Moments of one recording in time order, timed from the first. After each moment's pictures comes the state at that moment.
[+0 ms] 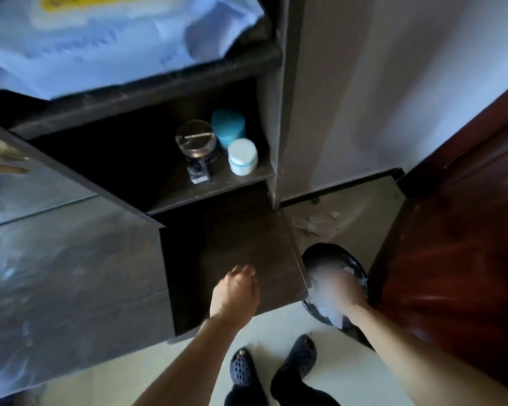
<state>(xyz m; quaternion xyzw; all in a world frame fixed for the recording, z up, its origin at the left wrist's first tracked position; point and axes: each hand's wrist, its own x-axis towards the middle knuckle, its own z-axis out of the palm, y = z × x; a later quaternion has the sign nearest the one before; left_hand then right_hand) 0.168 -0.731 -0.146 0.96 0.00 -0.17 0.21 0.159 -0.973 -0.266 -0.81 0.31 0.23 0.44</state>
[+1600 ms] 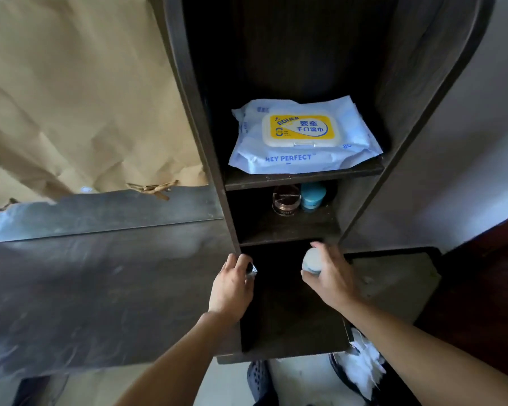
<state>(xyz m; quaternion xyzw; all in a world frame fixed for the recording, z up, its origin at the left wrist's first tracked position) 0.191 -0.593 -0.052 0.96 0.02 0.03 0.29 0.243 -0.818 -0.078 -0.95 -0.09 -0.03 0.28</state>
